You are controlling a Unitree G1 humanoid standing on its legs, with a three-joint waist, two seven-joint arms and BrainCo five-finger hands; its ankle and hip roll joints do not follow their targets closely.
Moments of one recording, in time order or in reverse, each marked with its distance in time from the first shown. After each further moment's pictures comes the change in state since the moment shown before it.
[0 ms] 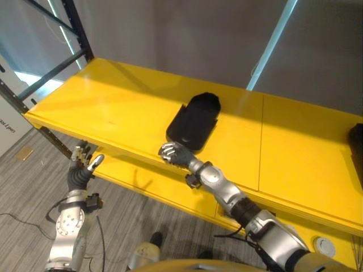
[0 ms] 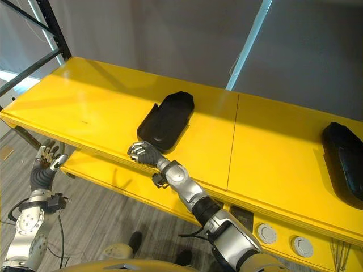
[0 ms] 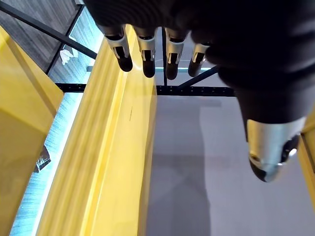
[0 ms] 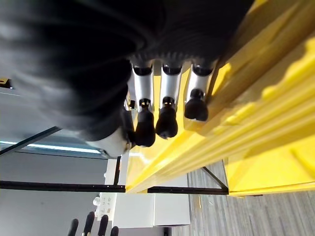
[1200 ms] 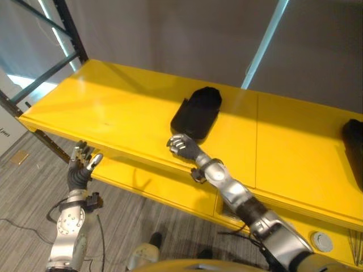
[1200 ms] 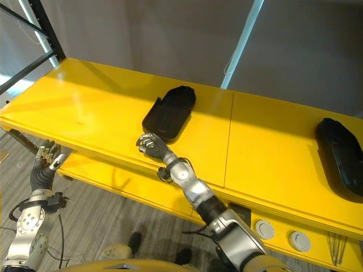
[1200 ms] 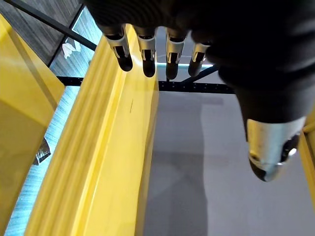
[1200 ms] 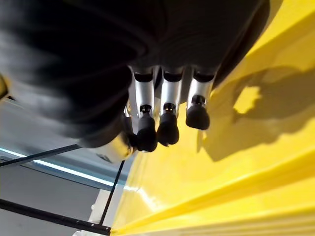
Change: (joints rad) left arm -0.010 -0.004 -0.008 0.000 -0.017 0.010 0.030; right arm 0.112 -0.094 -0.100 -0.231 -0.177 0.009 -0.094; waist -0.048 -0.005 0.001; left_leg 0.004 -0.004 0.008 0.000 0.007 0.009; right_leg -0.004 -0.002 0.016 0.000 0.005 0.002
